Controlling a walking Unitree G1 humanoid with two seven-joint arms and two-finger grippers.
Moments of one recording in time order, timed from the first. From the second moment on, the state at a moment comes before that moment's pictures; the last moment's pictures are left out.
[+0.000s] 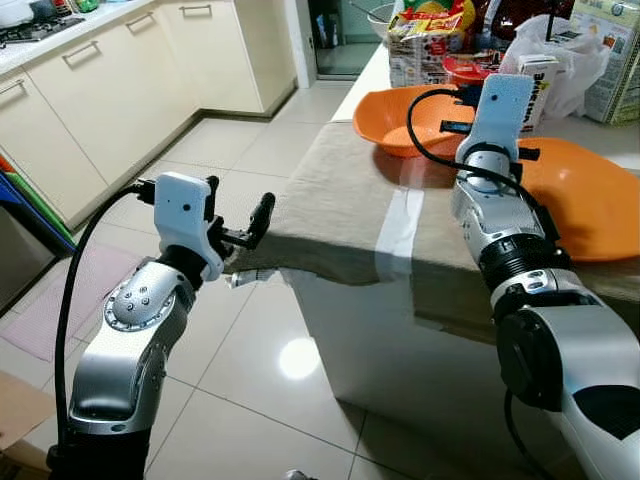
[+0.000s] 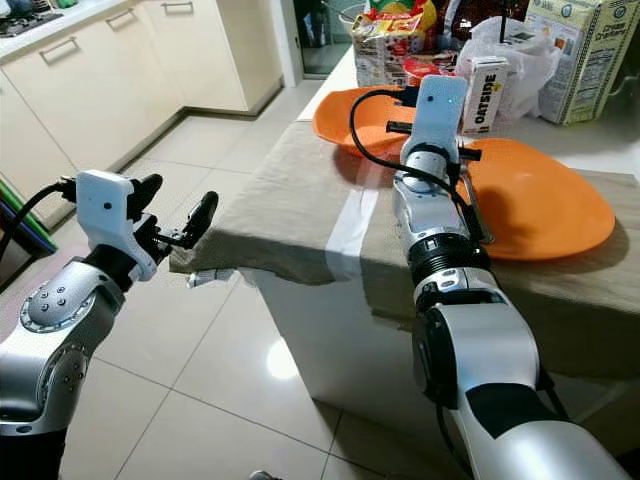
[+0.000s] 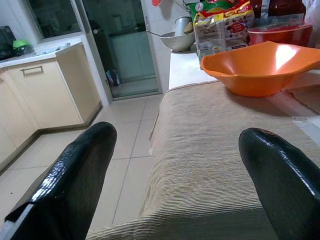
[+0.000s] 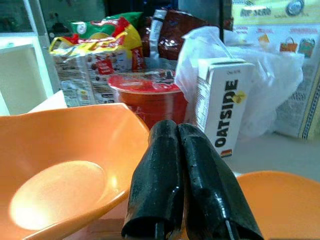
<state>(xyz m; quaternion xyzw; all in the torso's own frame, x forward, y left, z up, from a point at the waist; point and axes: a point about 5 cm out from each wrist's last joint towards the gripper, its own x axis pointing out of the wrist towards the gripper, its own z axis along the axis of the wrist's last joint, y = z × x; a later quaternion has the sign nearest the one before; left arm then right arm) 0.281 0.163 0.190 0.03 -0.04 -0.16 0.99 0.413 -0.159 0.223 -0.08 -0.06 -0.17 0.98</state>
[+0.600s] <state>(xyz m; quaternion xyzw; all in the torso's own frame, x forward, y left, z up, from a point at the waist) 0.282 0.162 0.194 0.03 -0.04 -0.16 0.99 0.411 -0.162 0.213 -0.10 -0.05 -0.17 0.98</state>
